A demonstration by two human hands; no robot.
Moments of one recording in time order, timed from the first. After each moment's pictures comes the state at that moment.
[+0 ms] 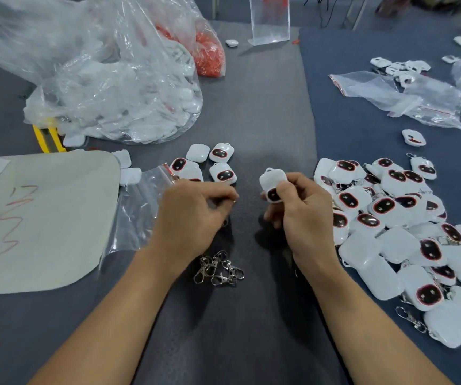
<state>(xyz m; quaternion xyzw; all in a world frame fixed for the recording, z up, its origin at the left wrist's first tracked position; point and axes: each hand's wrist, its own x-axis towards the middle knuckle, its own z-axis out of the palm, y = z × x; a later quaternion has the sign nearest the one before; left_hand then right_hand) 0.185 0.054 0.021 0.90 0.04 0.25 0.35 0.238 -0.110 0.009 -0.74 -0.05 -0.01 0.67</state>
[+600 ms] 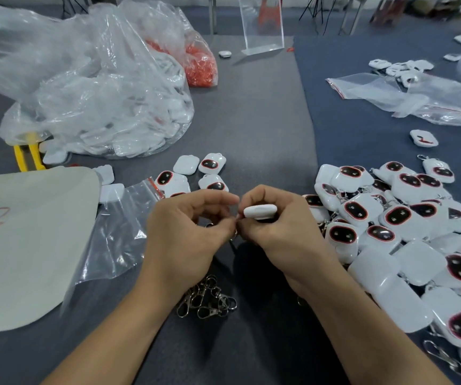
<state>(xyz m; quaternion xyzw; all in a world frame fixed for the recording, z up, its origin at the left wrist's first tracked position) 0.190 0.038 0.010 0.81 0.06 0.24 0.54 0.239 -0.106 0.012 -0.68 -0.18 0.13 0.70</state>
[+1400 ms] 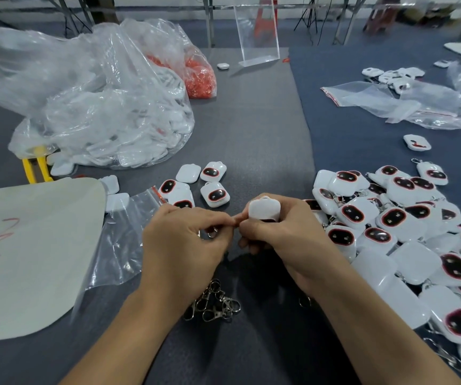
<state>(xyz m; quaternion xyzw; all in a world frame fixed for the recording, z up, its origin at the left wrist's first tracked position) 0.178 0.039 0.016 0.89 0.04 0.34 0.31 0.243 -0.113 0.020 -0.66 -0.14 0.20 0.71</state>
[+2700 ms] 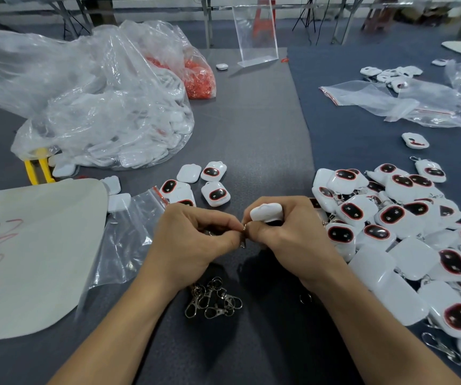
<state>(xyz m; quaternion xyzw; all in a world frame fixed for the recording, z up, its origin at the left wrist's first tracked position) 0.188 0.050 0.013 0.80 0.02 0.13 0.58 0.245 -0.117 0.013 -0.73 -0.27 0.09 0.62</state>
